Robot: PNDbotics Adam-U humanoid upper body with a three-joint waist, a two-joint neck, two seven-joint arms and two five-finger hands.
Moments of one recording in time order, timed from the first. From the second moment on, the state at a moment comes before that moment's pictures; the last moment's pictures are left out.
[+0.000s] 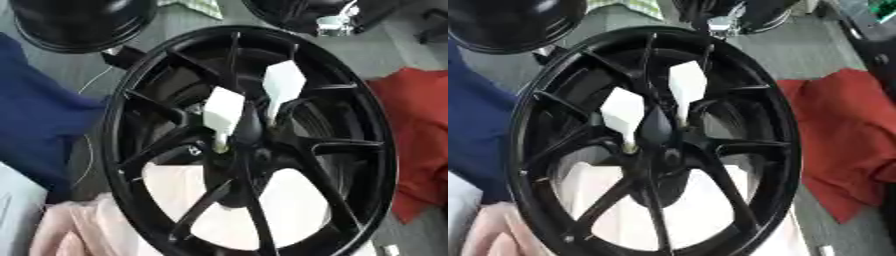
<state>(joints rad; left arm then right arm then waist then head) -0.25 0.42 0.08 -1.97 0.33 0.13 0.51 -1.14 -0.79 0.39 -1.37 0.18 -0.25 0.90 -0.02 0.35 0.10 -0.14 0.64</state>
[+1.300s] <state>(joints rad) -0.25 0.42 0.08 -1.96 0.33 0.13 0.51 -1.05 -0.90 0.39 -1.44 -0.01 -0.31 0.87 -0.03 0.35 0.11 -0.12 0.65</state>
